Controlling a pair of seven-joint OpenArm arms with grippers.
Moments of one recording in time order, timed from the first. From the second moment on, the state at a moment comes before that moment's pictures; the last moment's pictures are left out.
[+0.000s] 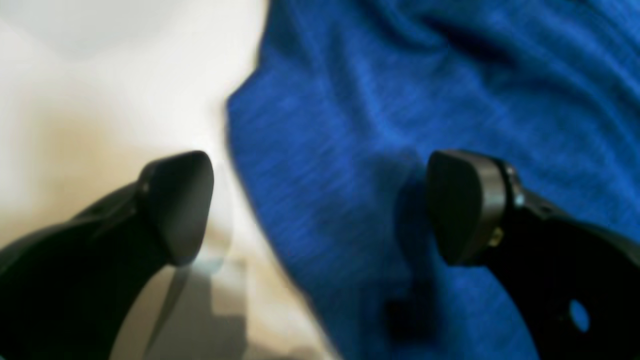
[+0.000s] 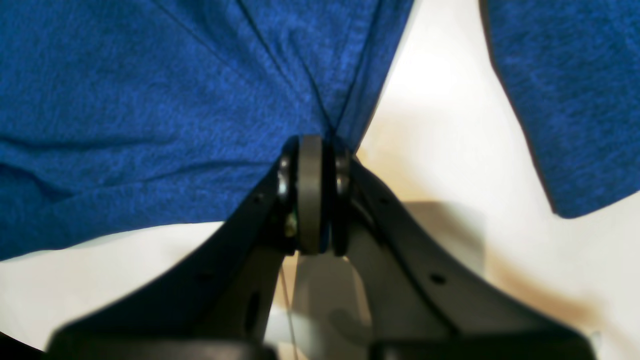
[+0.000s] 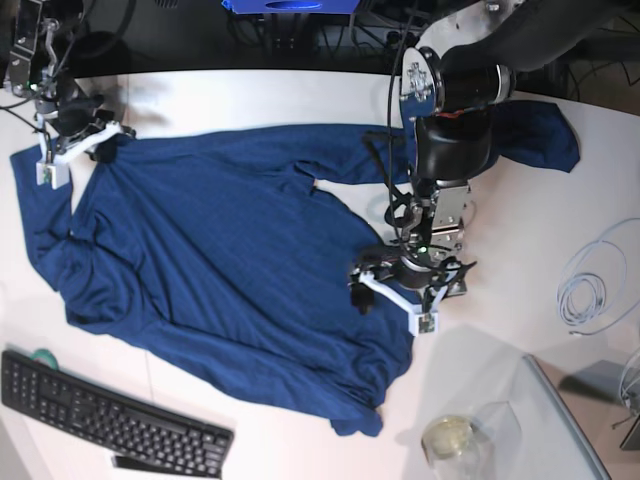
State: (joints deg) left arm -23.3 2.5 -15.7 30.5 8.5 -7.4 0.9; right arm -18.9 8.2 20.6 75.0 22.0 18.2 -29.8
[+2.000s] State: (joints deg) left arm 1.2 3.5 -17.8 69.9 7.3 -0.1 23.4; right arm -17.2 12.5 19.9 74.5 20.5 17.3 -33.0
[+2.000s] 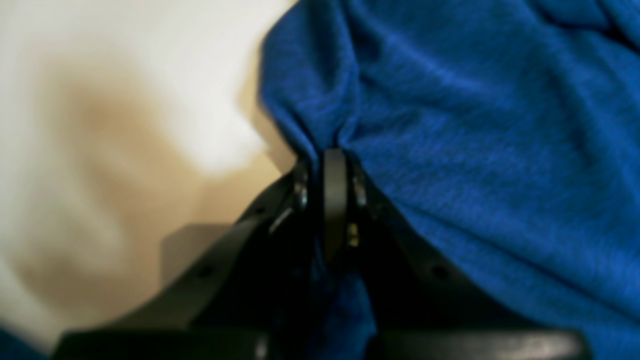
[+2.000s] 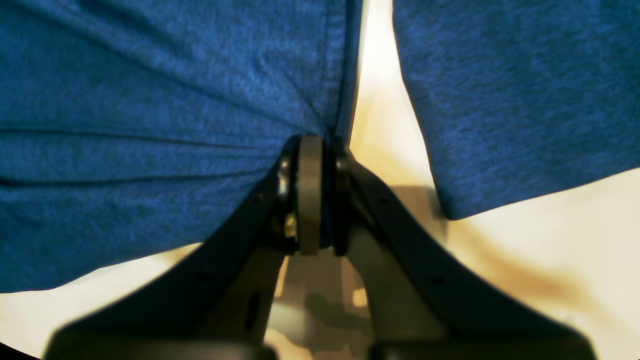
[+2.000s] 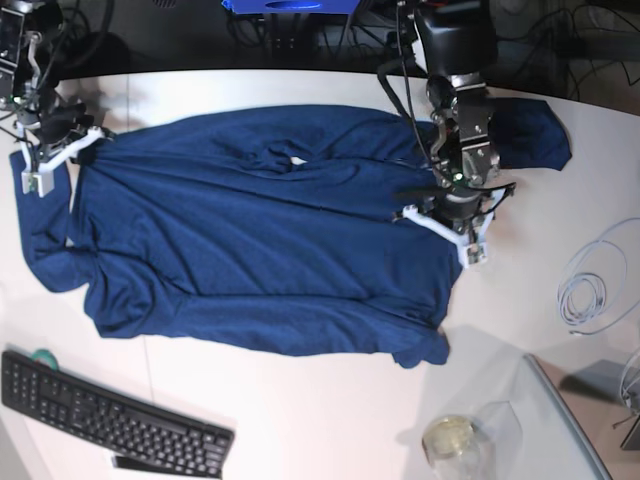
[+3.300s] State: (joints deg) left arm -21.2 5.6 4.1 44.3 7.8 8.2 21.9; right arm -5.2 15.7 19.7 73.1 19.9 16.6 -48.8
